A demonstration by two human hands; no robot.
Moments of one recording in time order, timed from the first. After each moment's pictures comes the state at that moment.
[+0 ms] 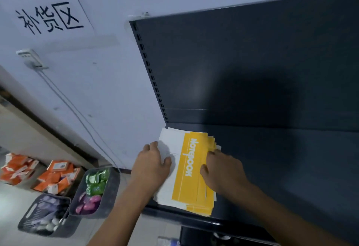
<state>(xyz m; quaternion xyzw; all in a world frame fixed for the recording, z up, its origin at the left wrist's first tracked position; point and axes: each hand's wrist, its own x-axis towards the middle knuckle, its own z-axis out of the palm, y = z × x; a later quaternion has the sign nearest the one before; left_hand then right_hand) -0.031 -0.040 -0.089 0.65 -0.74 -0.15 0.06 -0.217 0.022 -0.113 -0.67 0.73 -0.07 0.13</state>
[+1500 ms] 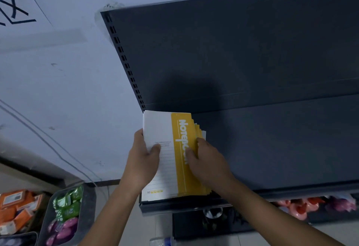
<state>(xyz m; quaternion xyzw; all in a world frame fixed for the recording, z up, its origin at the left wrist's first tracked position) -0.010 -0.040 -0.076 0.53 -0.69 -0.41 0.26 -0.164 0.043 -0.106 -0.46 0.80 -0.28 0.25</state>
